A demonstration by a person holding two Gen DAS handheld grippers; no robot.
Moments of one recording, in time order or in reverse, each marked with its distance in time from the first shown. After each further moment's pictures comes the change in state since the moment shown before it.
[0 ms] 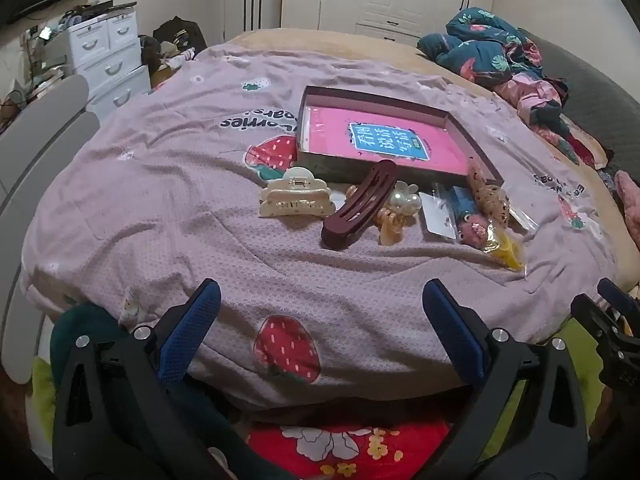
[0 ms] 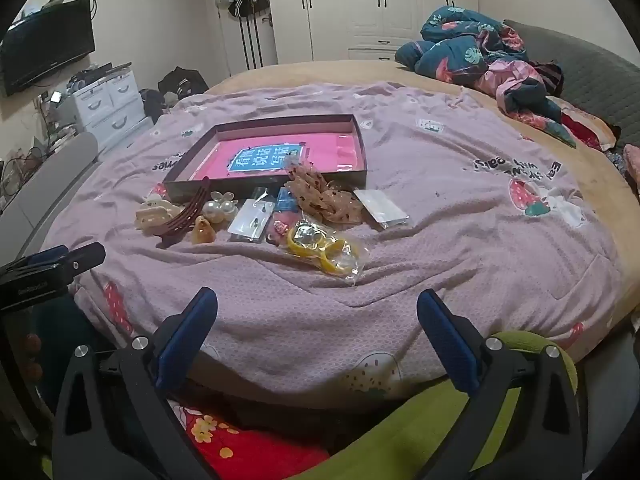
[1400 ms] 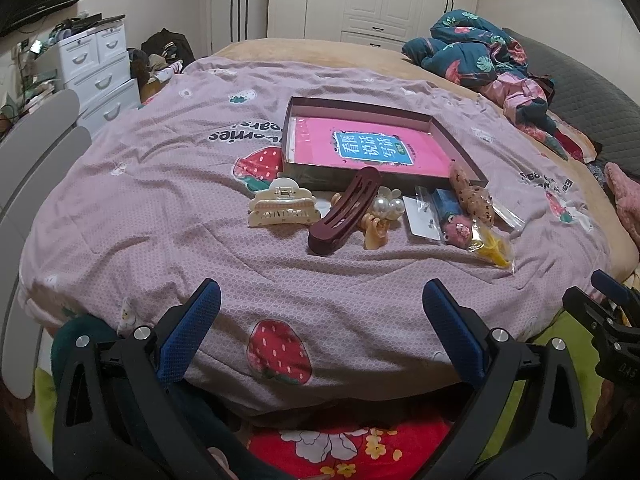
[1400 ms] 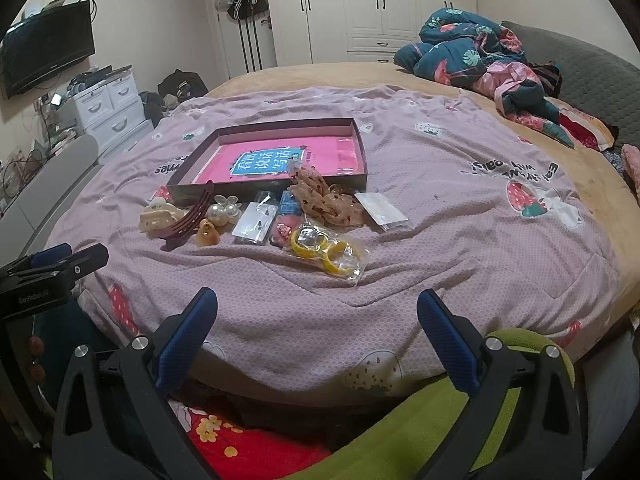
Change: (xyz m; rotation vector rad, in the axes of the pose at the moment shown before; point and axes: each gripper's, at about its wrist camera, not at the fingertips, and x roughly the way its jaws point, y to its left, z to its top) left arm -0.011 -0.010 0.001 0.051 -0.033 -0.016; right arm -0.010 0.005 0.000 0.005 -0.017 0.003
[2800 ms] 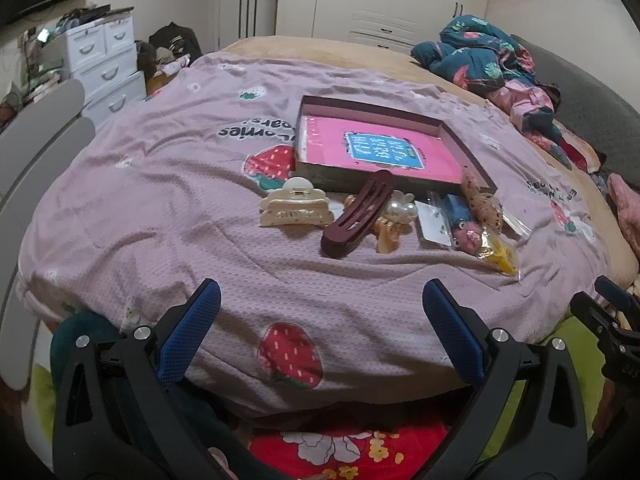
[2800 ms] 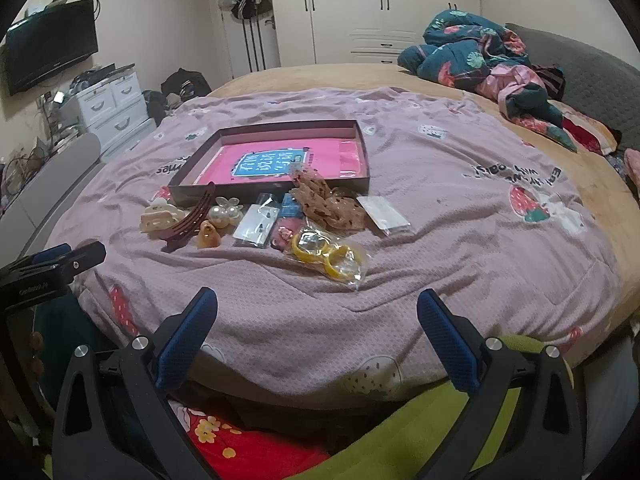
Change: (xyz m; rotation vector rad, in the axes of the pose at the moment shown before) left arm 0.006 0.016 0.002 -0.047 0.004 0.001; right arm 0.002 -0.001 0.005 -0.016 0.001 0.011
